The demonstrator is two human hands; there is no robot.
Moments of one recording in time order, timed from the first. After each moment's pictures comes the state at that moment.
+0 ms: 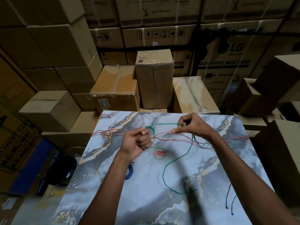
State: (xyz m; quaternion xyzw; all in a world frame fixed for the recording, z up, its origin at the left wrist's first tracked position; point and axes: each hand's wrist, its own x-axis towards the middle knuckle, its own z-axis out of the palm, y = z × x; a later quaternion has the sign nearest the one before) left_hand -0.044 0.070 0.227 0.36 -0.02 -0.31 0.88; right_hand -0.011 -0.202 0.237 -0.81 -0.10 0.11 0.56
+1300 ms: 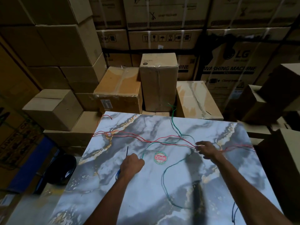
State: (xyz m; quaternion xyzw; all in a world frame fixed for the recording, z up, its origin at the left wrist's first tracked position) left_hand -0.057 0.087 0.129 0.94 0.16 -0.21 0.20; right_hand -0.005 -0.264 0.089 -0.83 0.26 0.15 0.48
